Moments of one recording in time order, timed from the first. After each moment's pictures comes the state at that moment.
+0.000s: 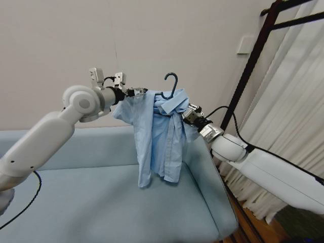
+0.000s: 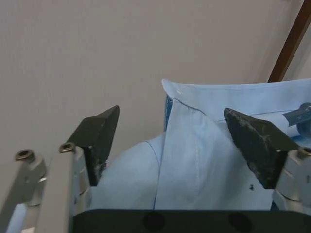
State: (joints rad) left arm -0.25 -0.73 0.29 -1.81 -1.62 0.57 -0.40; right arm -0.04 0.55 -0.44 1.94 0.22 -0.16 0.26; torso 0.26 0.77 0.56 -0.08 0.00
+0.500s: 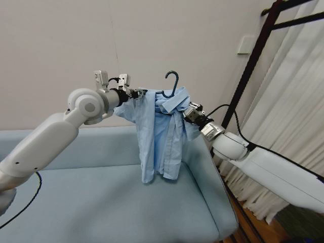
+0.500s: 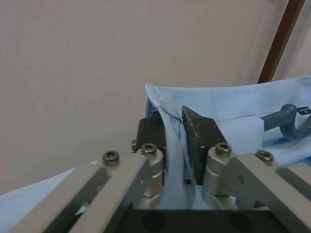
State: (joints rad) left arm -0.26 -0.75 0.31 -1.81 -1.59 0.55 -0.37; right arm -0.03 0.54 -0.44 1.95 0.22 -0.16 0.26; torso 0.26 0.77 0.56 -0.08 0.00
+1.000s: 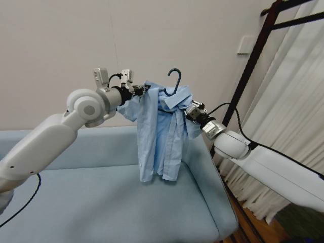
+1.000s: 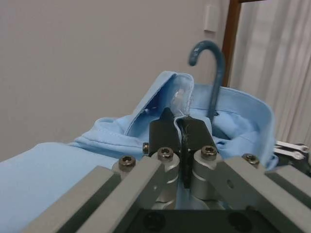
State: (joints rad) left arm -0.25 -0.70 0.31 -1.95 -1.55 0.42 -0.29; right arm -0.01 0.57 -0.44 1.90 0.29 -0.18 0.27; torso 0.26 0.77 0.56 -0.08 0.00
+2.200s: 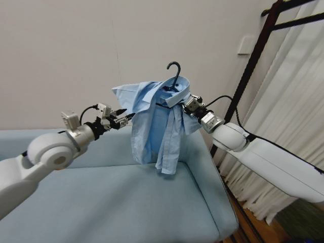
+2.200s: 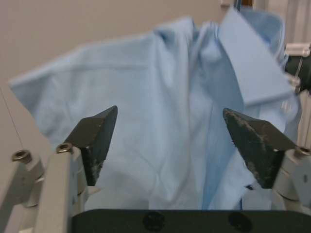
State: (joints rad) left arm 0.34 -0.25 -0.13 -2.17 -1.43 0.26 -0.05; right arm 0.05 0.60 -0.43 1.89 0.33 -0.19 0.20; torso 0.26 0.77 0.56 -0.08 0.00
